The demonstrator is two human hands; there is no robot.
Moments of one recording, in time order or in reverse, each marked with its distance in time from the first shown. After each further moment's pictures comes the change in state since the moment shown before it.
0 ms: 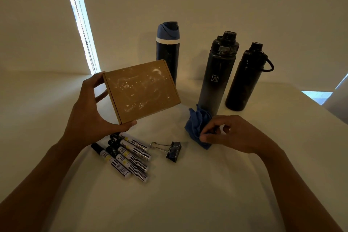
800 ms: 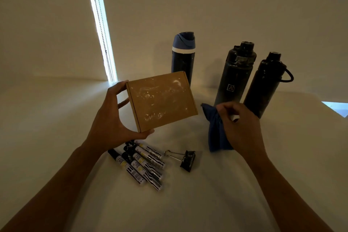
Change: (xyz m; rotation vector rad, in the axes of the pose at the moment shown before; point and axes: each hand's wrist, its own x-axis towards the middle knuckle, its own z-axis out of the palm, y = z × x) left_hand 0.003 -0.001 0.003 0.035 -0.023 0.069; right_hand 0.045 -0.016 0.030 0.011 0.733 0.122
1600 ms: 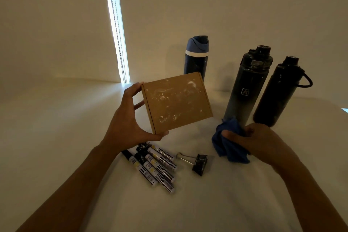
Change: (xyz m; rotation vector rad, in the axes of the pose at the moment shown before) left_hand 0.001 0.006 0.001 0.010 0.007 0.010; right_hand -0.001 0.002 -0.022 -0.204 -0.464 0.262
